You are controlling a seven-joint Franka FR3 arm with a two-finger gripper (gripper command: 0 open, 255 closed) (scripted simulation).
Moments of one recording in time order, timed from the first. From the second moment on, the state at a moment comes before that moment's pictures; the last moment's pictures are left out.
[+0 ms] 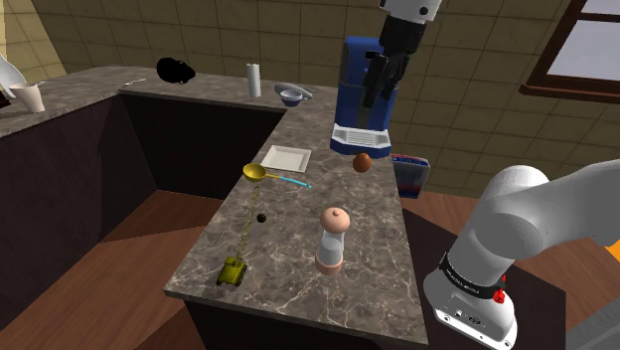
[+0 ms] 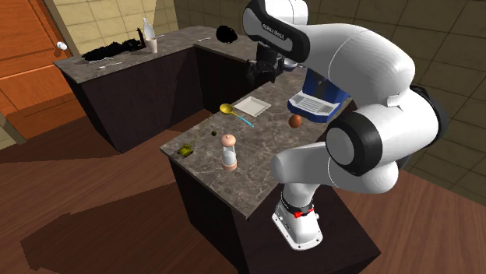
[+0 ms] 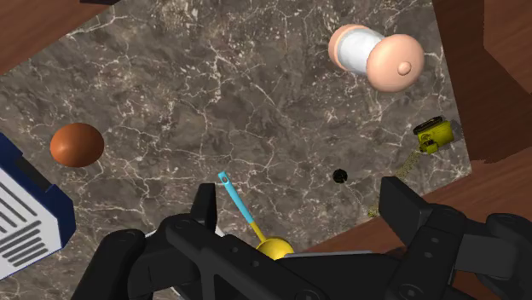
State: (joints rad) arm 0.00 -0.83 0.07 -2.32 0.09 1.63 -0.02
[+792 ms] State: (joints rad) arm 0.05 -0.83 0.29 -2.53 0.18 1.80 0.19
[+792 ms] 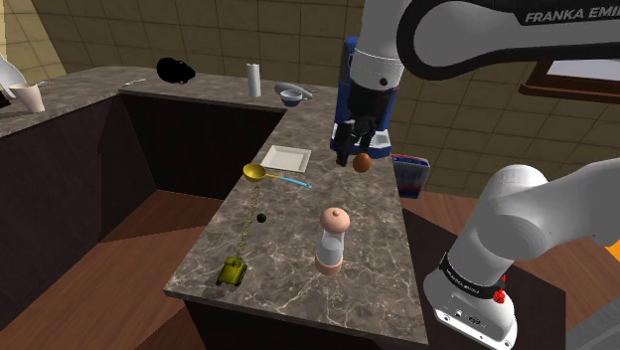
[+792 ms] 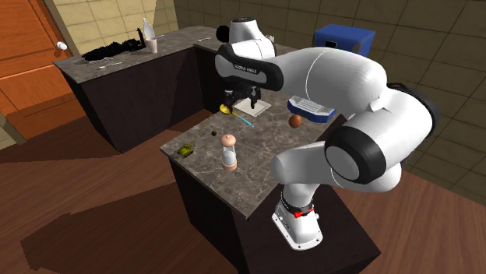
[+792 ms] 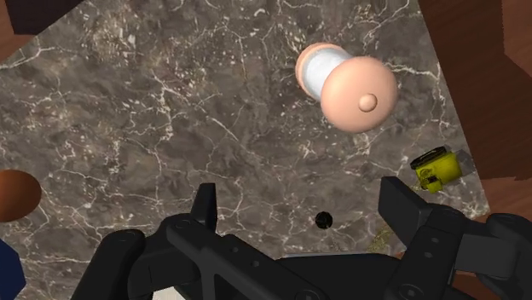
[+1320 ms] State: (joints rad) arm 0.07 -0.69 0.49 -2.60 0.25 1.98 0.38
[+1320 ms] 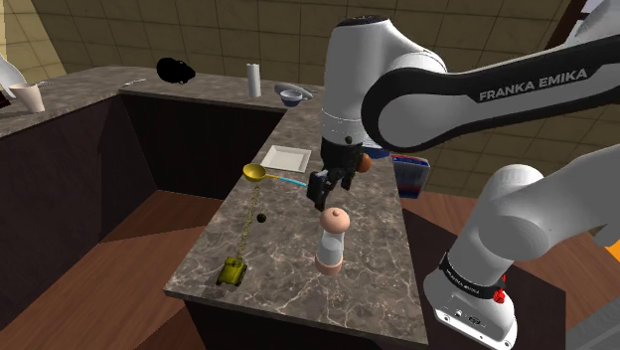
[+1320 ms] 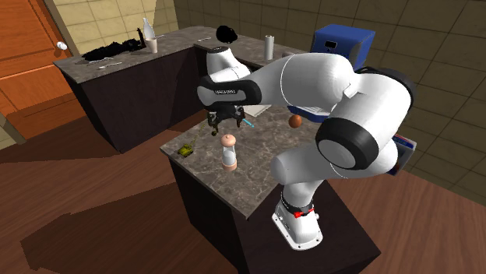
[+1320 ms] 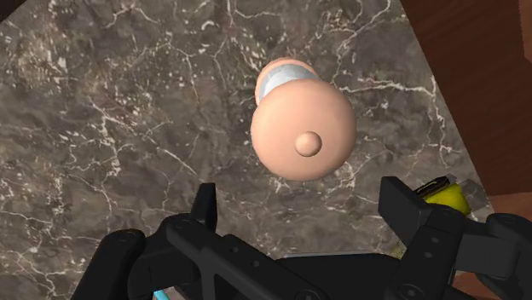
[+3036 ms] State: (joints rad) arm 0.07 -0.61 0.56 -2.68 0.27 2.14 0.41
